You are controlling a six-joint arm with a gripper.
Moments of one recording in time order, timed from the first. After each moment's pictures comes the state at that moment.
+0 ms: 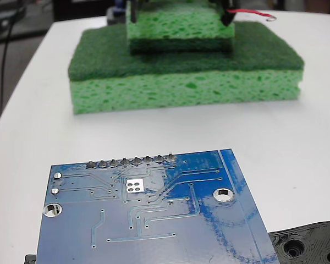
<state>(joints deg) -0.4 174.9 171.9 44.3 1.8 3.0</state>
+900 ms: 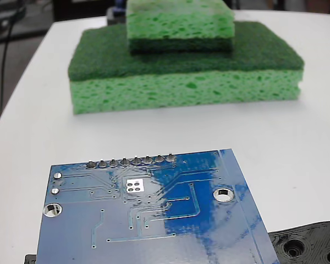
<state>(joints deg) 1.1 174.1 163.2 46.1 4.4 6.7</state>
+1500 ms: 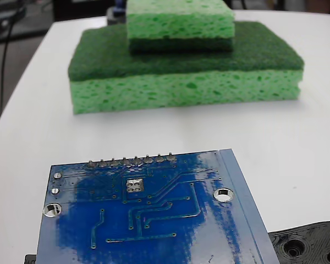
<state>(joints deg) 10.2 130.1 131.6 41.6 4.4 8.0</state>
